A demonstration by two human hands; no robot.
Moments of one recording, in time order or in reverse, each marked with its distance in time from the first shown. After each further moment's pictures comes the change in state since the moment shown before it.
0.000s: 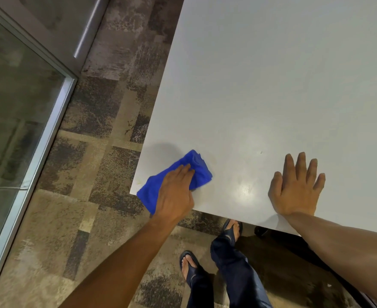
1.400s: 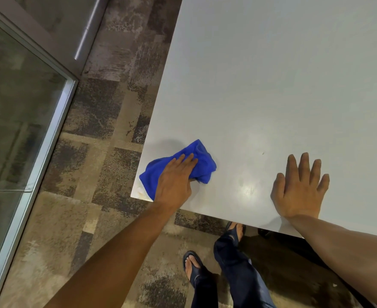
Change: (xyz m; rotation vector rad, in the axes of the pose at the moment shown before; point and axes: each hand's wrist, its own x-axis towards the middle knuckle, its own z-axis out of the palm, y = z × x) left_hand 0.037 -0.013 -0.003 0.090 0.068 0.101; right_hand 0.000 0.001 0.000 -0.001 0.012 0.004
